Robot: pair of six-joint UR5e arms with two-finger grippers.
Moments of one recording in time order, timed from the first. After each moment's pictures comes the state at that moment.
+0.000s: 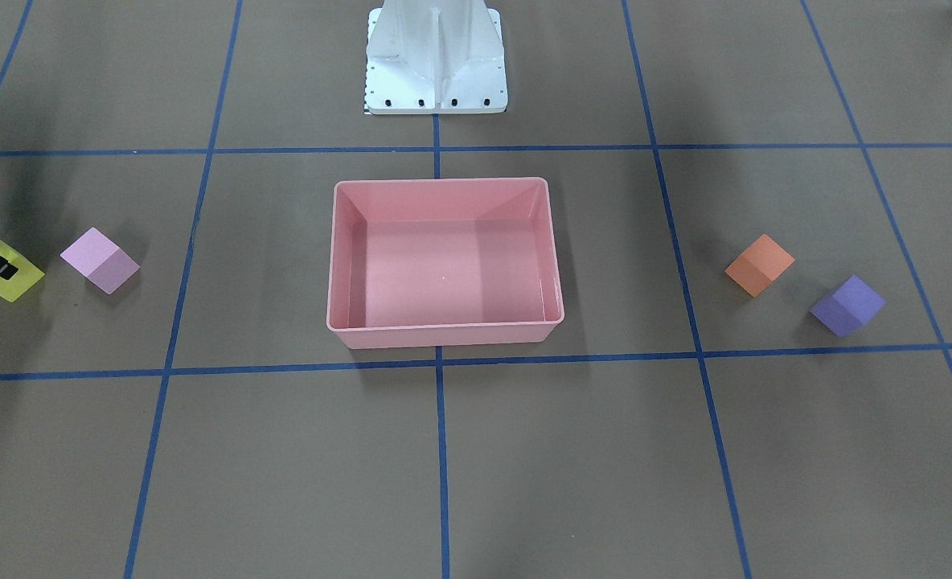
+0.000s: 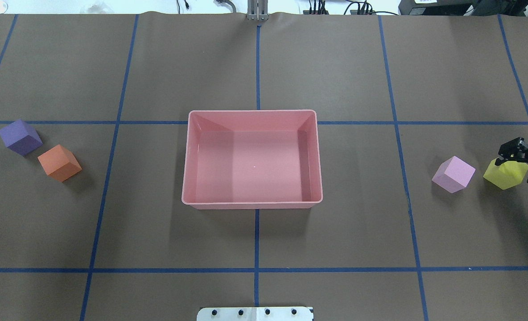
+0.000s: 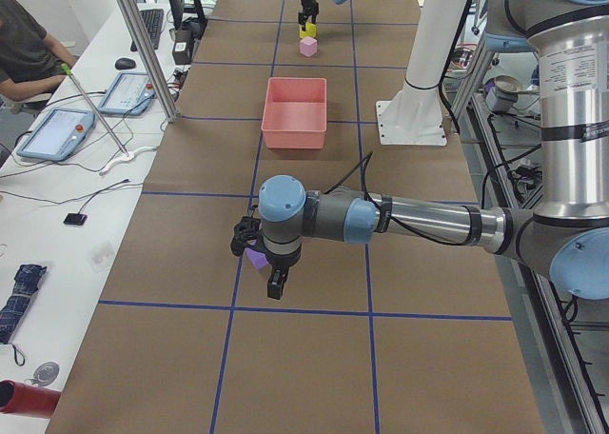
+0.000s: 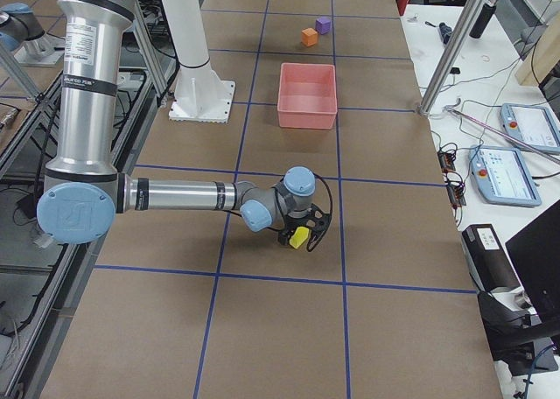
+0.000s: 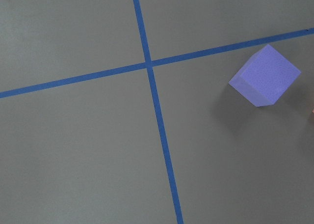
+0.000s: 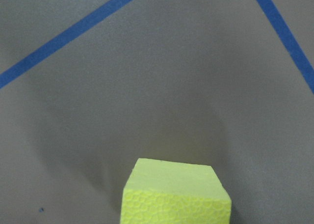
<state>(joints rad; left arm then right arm) -1.54 -1.42 -1.84 -1.57 -2.34 0.10 1.08 -1.70 1.61 -1.02 2.27 1.24</state>
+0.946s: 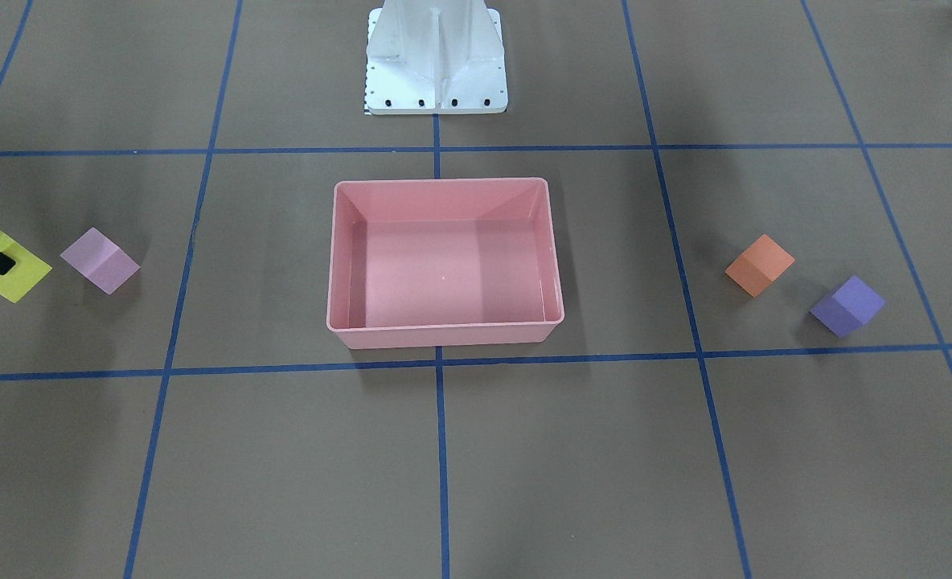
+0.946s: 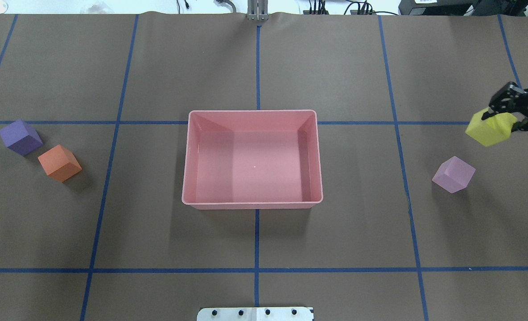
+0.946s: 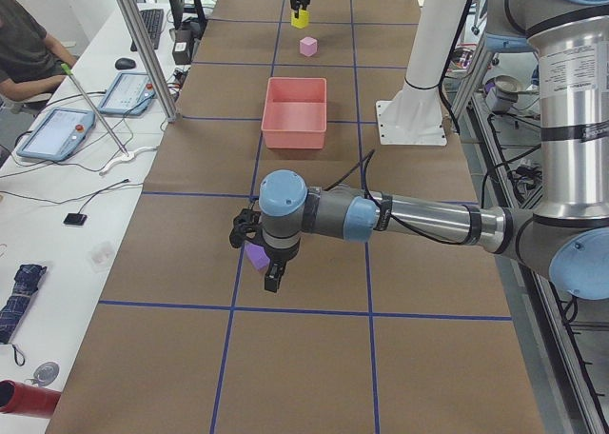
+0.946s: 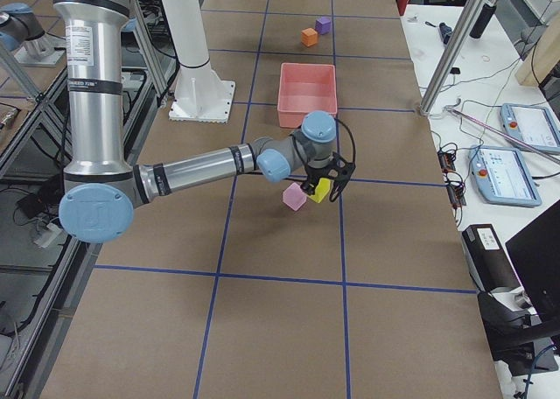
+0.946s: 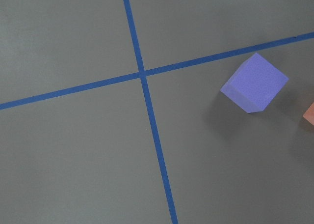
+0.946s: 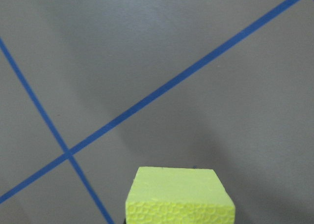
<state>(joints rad) -1.54 -1.43 -1.84 -1.61 -2.38 0.10 1.17 -1.51 1.85 -1.32 2.35 1.24</state>
